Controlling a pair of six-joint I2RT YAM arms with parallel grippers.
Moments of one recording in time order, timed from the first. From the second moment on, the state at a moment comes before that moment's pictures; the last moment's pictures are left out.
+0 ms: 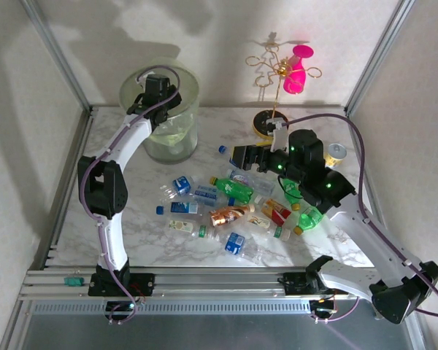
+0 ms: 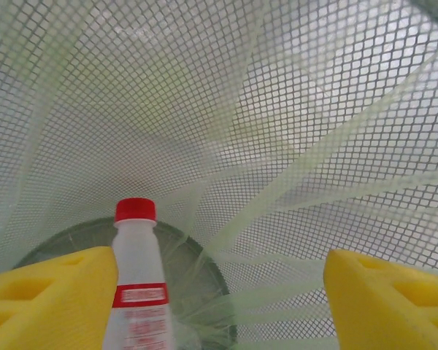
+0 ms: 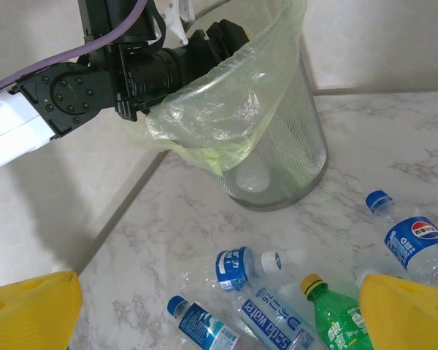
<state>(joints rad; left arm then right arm) -0.22 2.03 1.86 -0.36 -0.26 -0.61 0.63 1.07 1.15 -0.39 -0.21 0.46</state>
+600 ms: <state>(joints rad) -0.25 1.62 1.68 -0.37 -0.19 -0.67 0.63 1.05 1.15 -0.39 -0.18 0.48</state>
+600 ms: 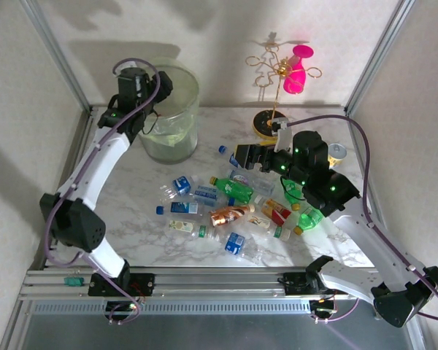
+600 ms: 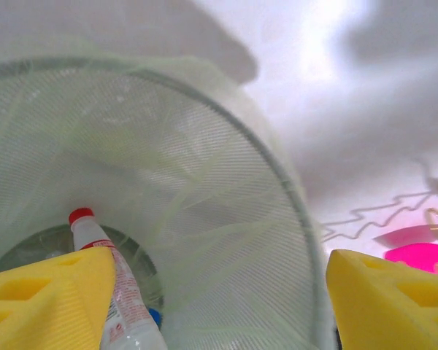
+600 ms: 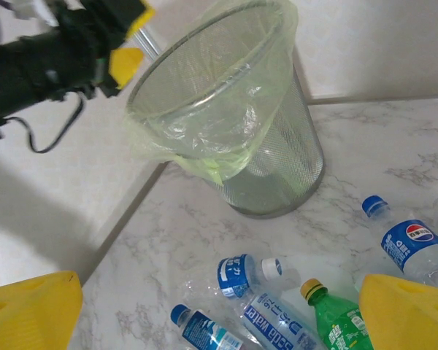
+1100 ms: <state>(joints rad) -0.54 1.18 1.31 -0.38 -0.06 -0.61 0.63 1.16 1.14 -0.58 -0.02 0.49</state>
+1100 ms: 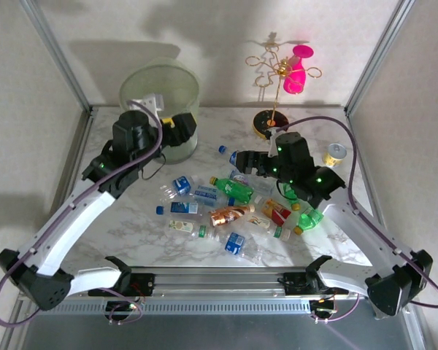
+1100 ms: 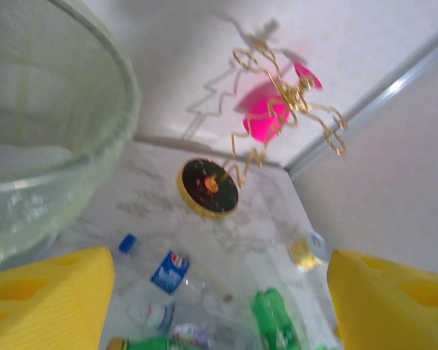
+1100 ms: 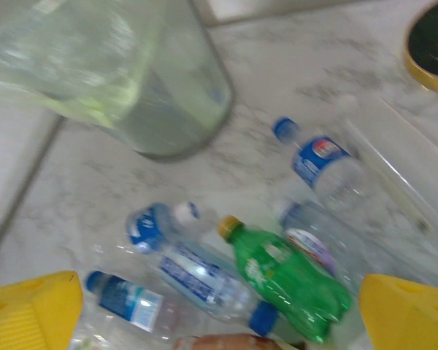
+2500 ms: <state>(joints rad) -0.82 1.26 1.09 -0.35 -0.24 -0.45 0.18 1.56 0.88 -0.45 0.06 0.52</state>
